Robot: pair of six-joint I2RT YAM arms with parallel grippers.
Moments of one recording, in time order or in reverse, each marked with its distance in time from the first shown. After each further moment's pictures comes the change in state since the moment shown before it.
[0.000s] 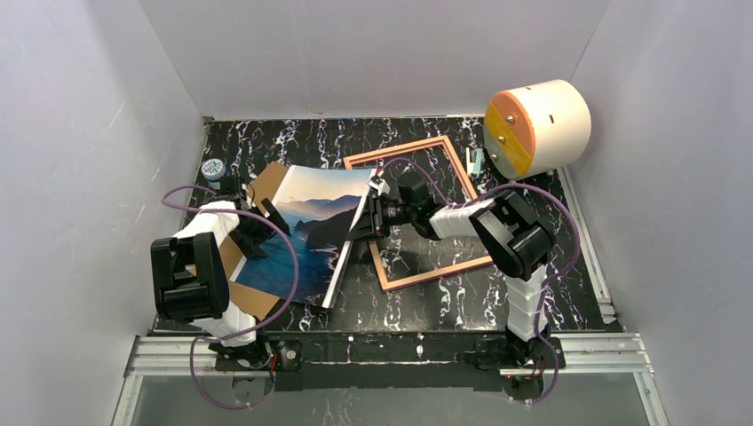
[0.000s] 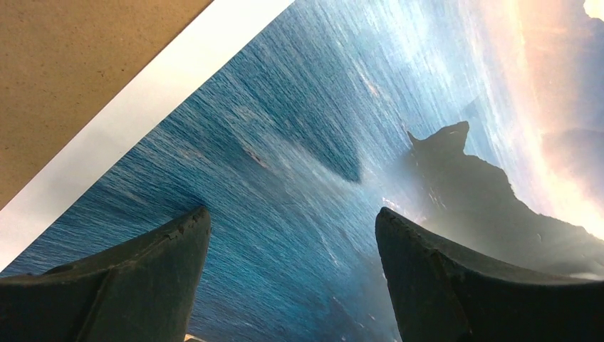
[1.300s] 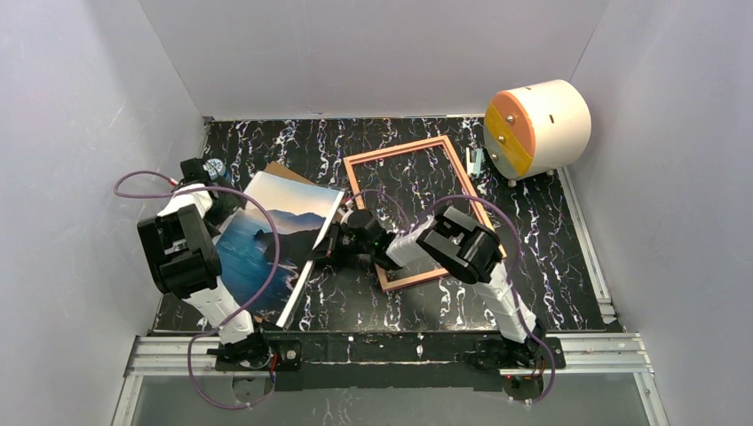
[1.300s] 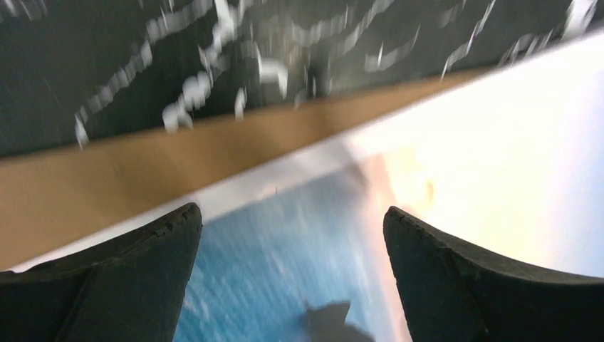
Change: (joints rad) left arm 0.225 0.234 0.237 0.209 -0.249 0.024; right arm 0.304 0.293 0.160 0.239 0.510 0.303
